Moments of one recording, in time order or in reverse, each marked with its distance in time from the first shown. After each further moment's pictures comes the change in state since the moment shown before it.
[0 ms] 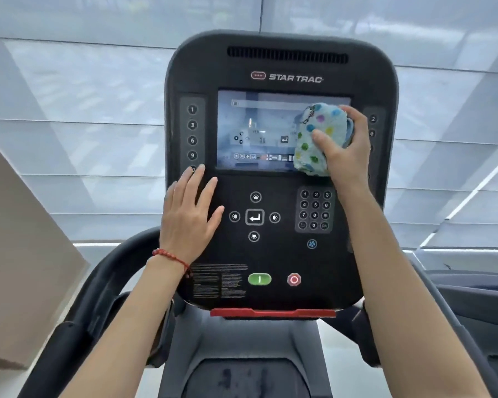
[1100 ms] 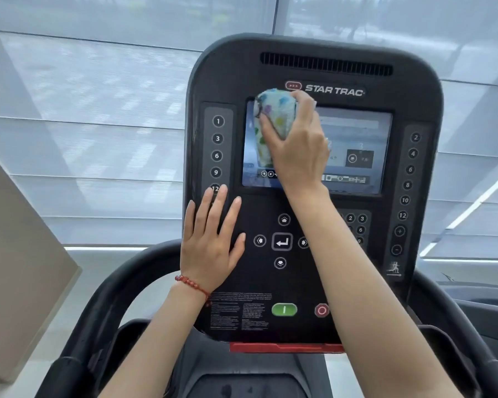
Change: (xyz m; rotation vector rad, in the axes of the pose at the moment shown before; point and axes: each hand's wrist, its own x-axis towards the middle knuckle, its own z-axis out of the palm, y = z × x) left_hand -0.012 -0.012 0.038 0.024 0.114 0.037; right_hand 0.013 -0.009 0.127 -0.573 0.183 -0.522
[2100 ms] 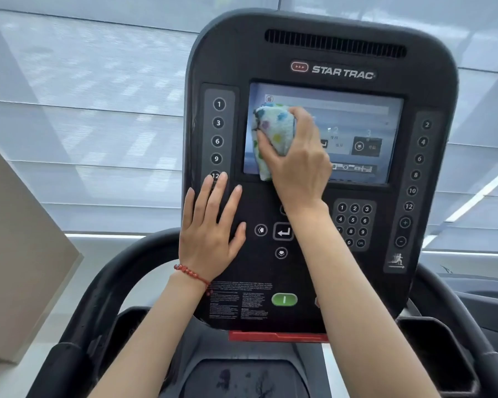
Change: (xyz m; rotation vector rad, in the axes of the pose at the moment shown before) left_hand 0.001 0.002 0.000 -0.032 0.031 -0.001; right_hand -0.036 0.009 0.000 -0.123 0.061 -0.084
